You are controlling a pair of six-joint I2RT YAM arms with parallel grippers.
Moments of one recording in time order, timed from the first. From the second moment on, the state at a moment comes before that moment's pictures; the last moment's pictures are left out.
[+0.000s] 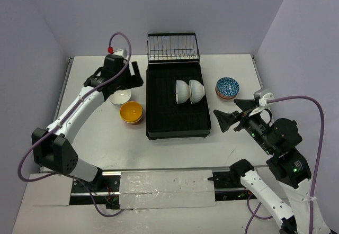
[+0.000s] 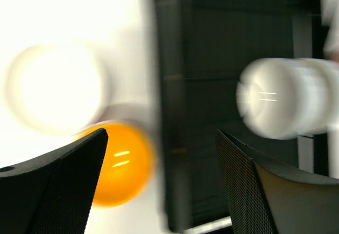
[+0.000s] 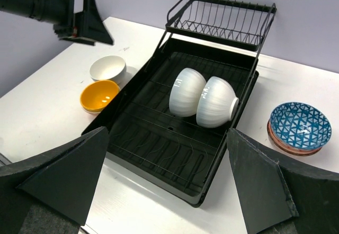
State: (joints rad) left arm -0.41 1.49 1.36 -0.52 -0.03 -0.49; right arm 0.44 0.43 0.99 -0.60 -0.09 0.10
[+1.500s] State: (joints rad) left arm -0.29 2.01 1.61 -0.71 -0.14 -0.43; right arm 0.44 0.52 0.94 -0.51 -0.09 0.06
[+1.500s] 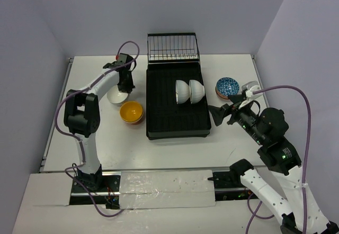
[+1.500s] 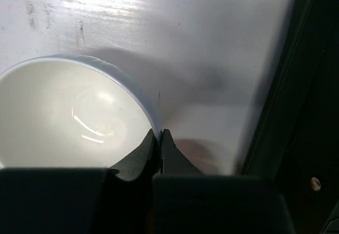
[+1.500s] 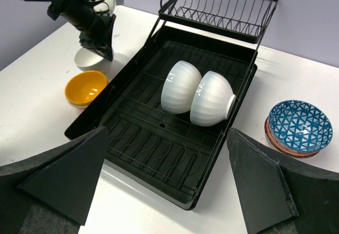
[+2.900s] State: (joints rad) left arm -0.41 1.69 1.06 0.47 0.79 -0.96; right arm 0.44 0.51 0.94 -0.49 -0.12 0.10
